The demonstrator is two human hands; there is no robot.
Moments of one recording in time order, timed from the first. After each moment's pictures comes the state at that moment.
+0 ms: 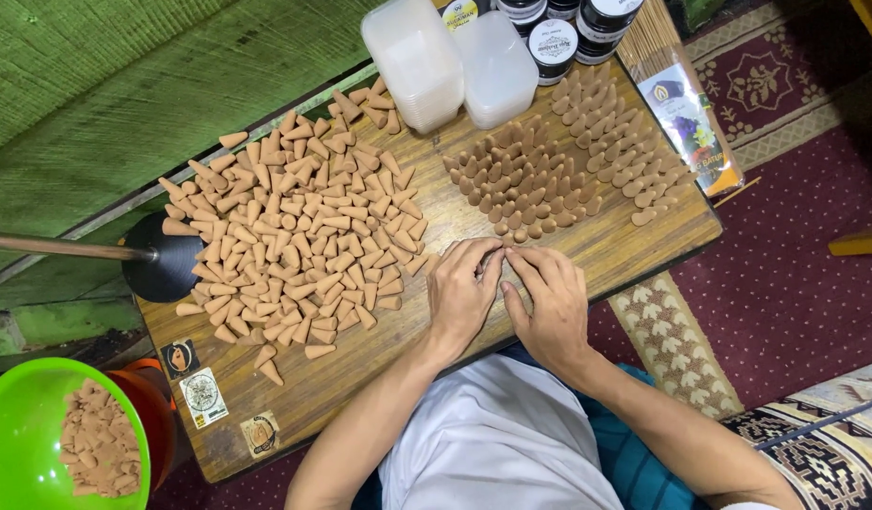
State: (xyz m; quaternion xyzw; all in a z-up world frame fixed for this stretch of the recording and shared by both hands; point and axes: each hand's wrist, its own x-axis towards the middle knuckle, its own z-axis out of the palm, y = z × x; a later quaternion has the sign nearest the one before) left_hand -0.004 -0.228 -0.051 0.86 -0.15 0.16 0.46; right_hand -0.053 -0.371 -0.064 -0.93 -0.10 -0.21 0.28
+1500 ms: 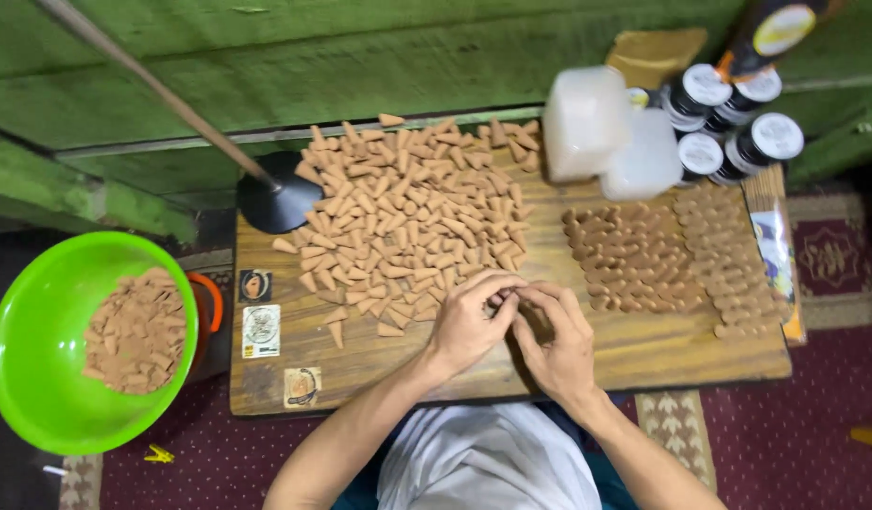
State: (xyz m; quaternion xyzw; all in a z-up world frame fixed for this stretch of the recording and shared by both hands) left_hand -0.021 -0.129 -0.010 0.78 -0.08 0.19 0.59; right_hand -0.022 -0.286 -0.022 -0.85 -0.21 -0.14 0.46
